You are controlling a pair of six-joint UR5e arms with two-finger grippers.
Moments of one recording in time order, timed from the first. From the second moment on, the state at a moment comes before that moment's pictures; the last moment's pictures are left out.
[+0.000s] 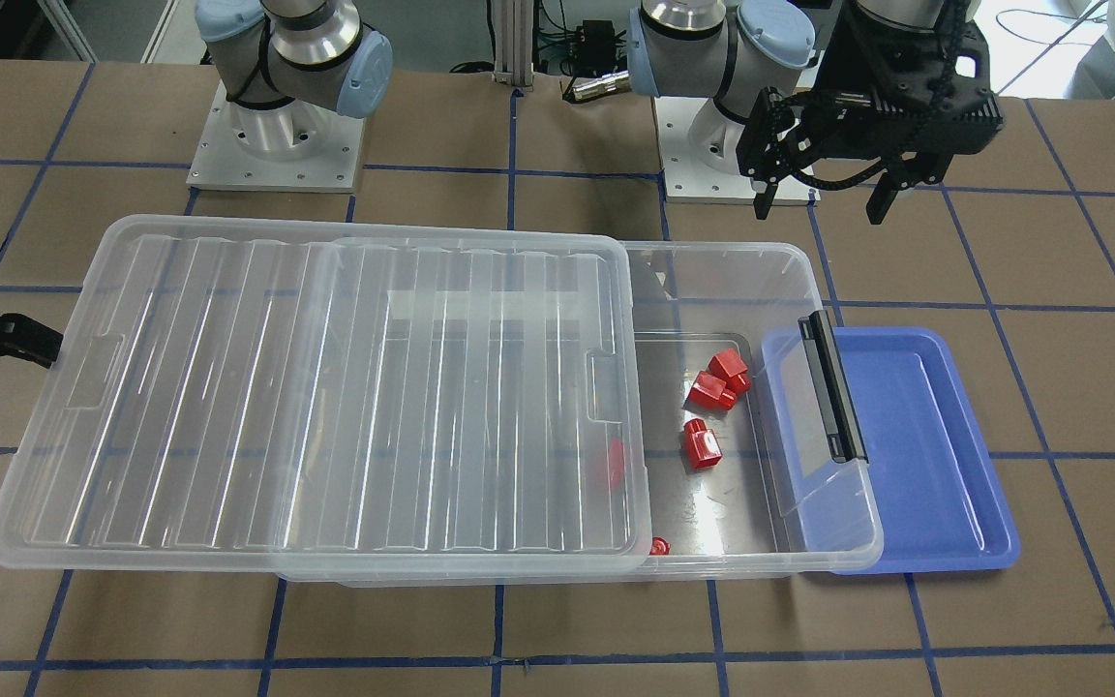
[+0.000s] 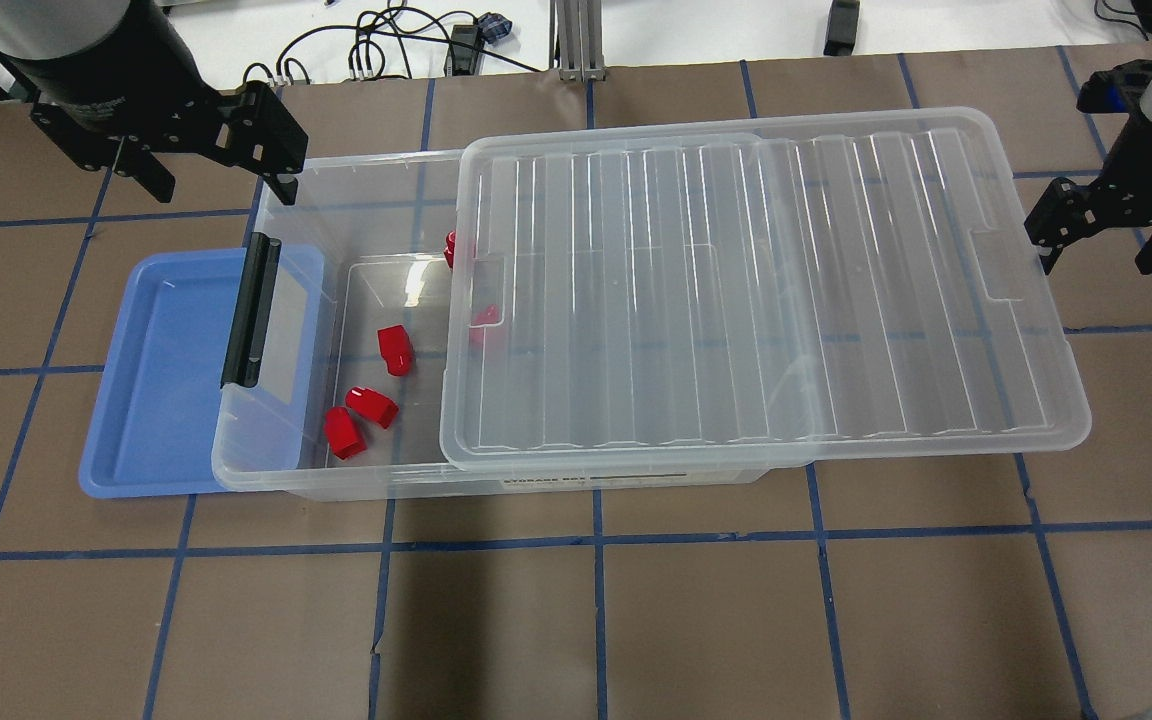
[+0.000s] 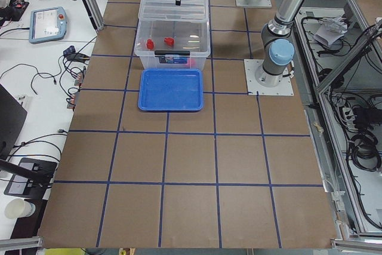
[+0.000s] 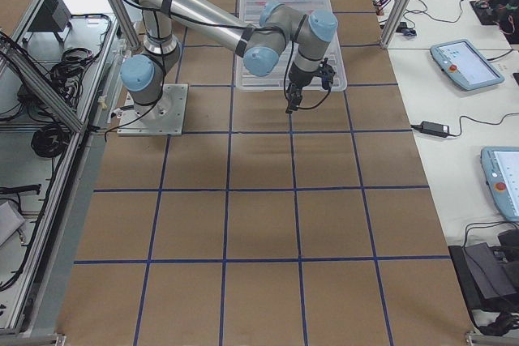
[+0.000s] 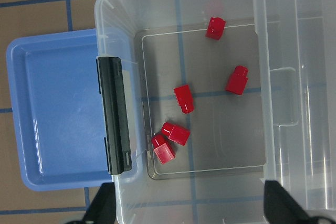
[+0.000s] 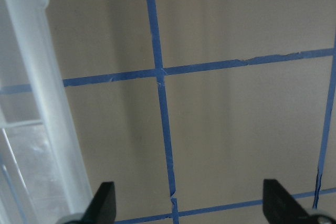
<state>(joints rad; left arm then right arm) -1.57 -1.53 -1.47 -1.61 1.60 0.05 1.18 -1.34 1.62 -1.70 -1.71 -0.28</state>
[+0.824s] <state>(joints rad) -1.57 -1.54 -1.47 -1.62 1.60 0.03 1.32 -1.33 1.62 -1.69 -1.70 -0.18</state>
